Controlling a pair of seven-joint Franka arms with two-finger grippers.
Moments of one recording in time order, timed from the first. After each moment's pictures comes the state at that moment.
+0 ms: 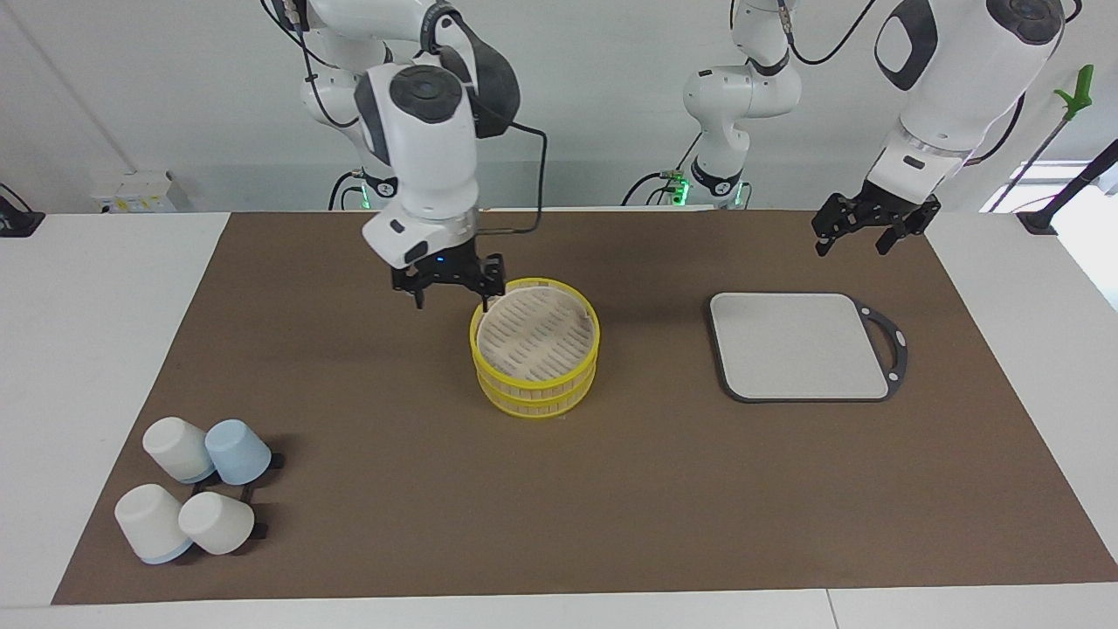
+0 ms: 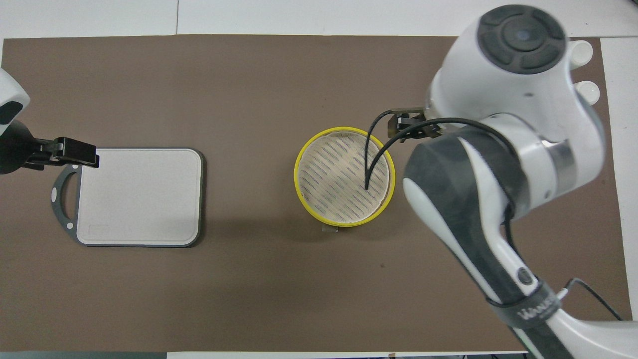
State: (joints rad) left arm -0.02 -0.04 -0.05 -1.70 -0.02 1.65 -0.02; right arm 0.25 0.23 0.08 -1.45 -0.09 1.64 0.41
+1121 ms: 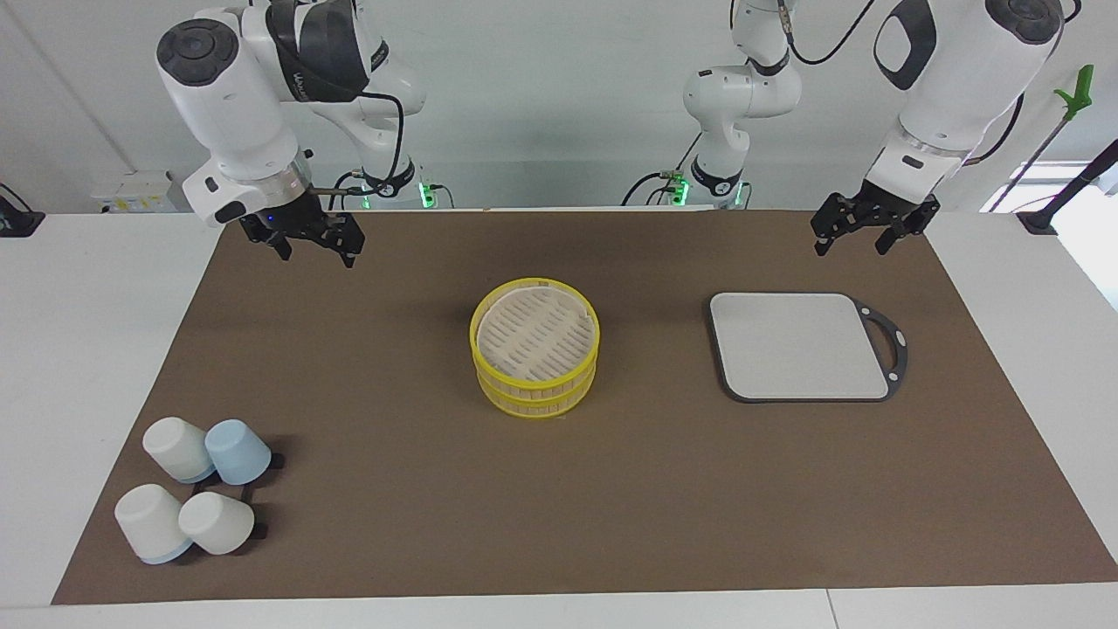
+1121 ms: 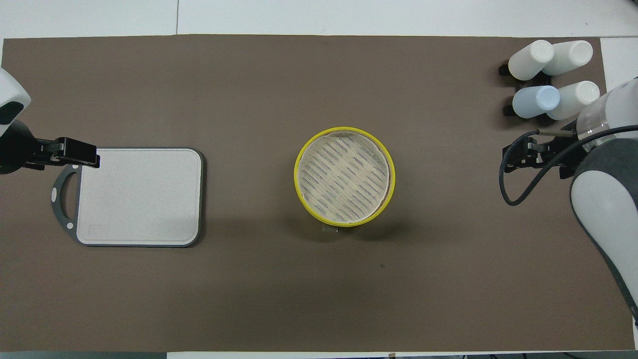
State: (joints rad) left arm -0.02 -0.04 -0.05 -1.70 -0.02 1.65 -0.02; right arm 0.01 0.00 0.05 -1.70 0.02 1.59 0.23
